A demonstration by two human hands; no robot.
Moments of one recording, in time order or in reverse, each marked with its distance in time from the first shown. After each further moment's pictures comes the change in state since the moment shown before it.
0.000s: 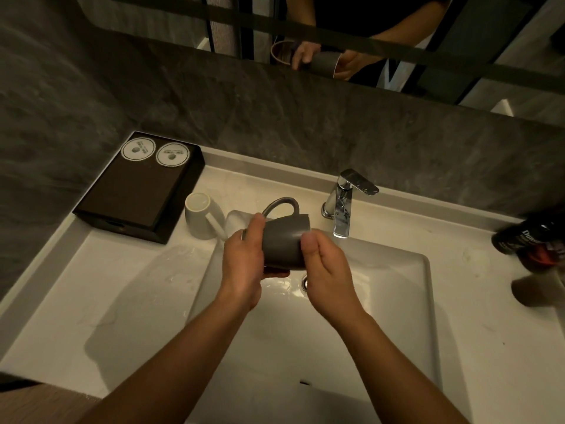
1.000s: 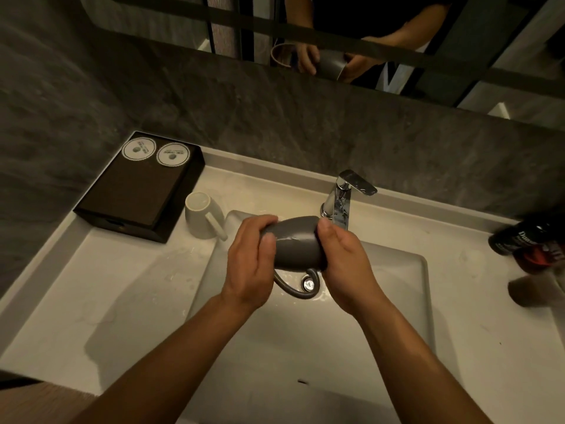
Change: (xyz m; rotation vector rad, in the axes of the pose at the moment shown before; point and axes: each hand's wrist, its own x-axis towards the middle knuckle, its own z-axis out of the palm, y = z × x) left_hand 0.010 -0.024 -0.016 0.412 -0.150 0.782; right_hand 0.013 -0.006 -0.025 0.244 -0.052 0.177
